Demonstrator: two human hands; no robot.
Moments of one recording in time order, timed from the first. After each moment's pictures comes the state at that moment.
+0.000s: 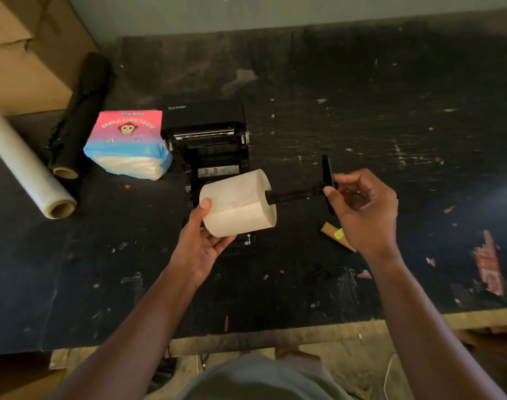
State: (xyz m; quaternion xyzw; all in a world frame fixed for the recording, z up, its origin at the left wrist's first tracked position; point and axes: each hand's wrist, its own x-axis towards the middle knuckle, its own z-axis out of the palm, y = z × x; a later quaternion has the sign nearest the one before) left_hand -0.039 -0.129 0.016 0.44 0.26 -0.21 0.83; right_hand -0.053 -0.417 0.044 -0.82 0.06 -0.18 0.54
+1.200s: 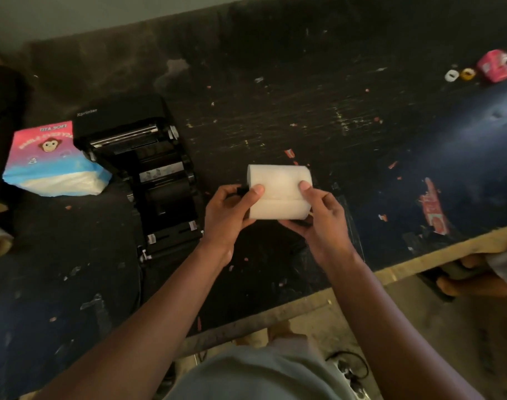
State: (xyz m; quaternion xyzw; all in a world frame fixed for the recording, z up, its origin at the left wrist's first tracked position) left_hand -0.037 -0.276 0.007 0.66 0.11 -0.25 0.70; right_hand -0.109 -0.441 0.008 -0.42 0.37 -0.02 0.83
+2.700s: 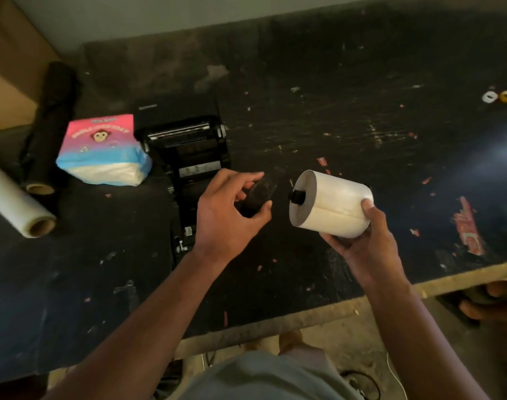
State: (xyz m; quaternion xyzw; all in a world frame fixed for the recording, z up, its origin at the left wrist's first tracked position) left_hand -0.035 -0.188 0.050 0.89 -0.21 0.08 0.39; right_hand -0.131 -0.423 0.023 -0.34 0.37 -0.04 0.86
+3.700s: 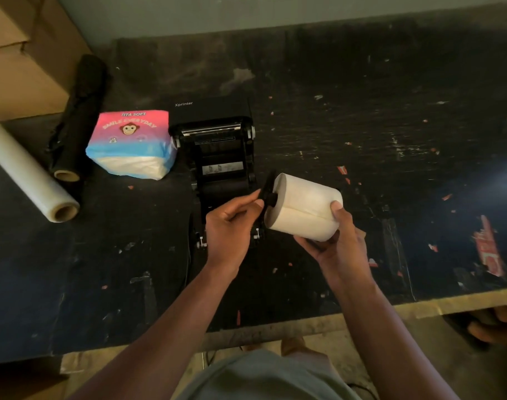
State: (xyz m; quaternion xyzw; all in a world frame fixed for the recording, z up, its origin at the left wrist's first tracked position) left_hand -0.051 -0.163 0.029 0.70 0.08 -0.06 0.71; right_hand -0.104 -0.347 0.023 -0.35 0.36 0.00 0.86
